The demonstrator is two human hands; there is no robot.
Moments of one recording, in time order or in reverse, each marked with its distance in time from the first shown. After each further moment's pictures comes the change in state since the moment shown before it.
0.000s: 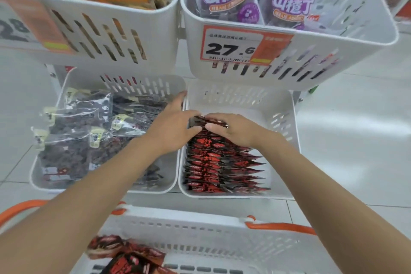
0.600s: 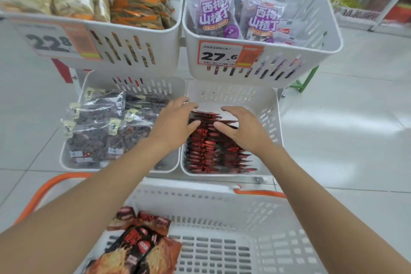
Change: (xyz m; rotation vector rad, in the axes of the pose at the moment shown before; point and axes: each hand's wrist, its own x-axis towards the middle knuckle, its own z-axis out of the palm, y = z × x) left_hand -0.044 0.039 -0.019 0.016 0.103 -0.044; right_hand -0.068 -0.009 0.006 0.065 0.438 0.035
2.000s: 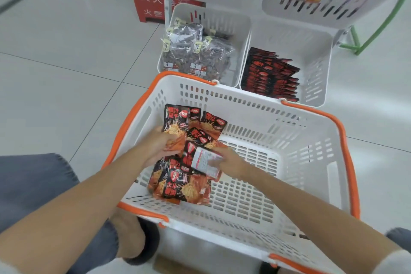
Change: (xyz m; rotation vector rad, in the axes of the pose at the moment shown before) left_hand -0.305 -0.080 -0.009 -1.278 -0.077 -1.041; right_hand -0.234 -0.091 0.169 0.303 -0.684 0.120
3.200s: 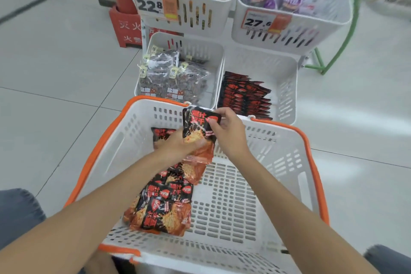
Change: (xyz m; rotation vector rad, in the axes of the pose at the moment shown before) left_hand -0.002 0.040 0.087 0.634 -0.158 0.431; right_hand -0.014 -0.087 -0.099 0.311 0.709 -0.181
